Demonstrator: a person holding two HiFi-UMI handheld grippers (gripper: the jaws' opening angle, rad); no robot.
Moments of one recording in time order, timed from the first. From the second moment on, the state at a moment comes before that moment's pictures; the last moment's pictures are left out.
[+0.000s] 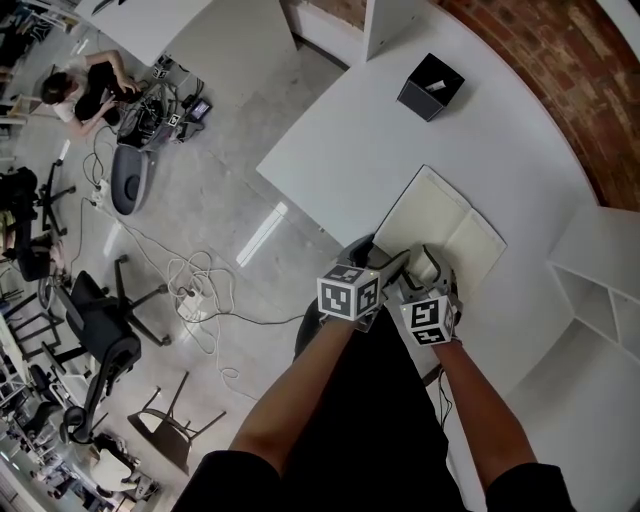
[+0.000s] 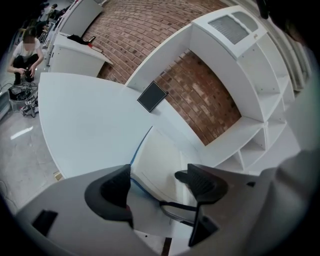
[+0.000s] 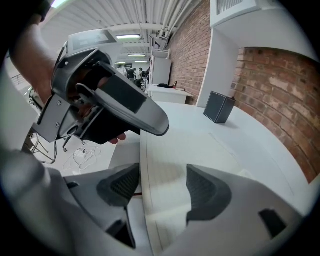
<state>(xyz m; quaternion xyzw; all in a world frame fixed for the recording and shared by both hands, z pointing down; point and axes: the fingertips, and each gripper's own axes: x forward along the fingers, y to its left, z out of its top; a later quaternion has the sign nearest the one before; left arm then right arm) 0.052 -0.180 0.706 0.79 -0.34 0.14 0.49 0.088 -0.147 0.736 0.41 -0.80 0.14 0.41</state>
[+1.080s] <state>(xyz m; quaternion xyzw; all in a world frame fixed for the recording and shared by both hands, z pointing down) 0.045 -0.178 0.681 0.80 -0.30 0.09 0.51 0.062 -0.153 0.725 0.42 -0.82 0.10 0.38</state>
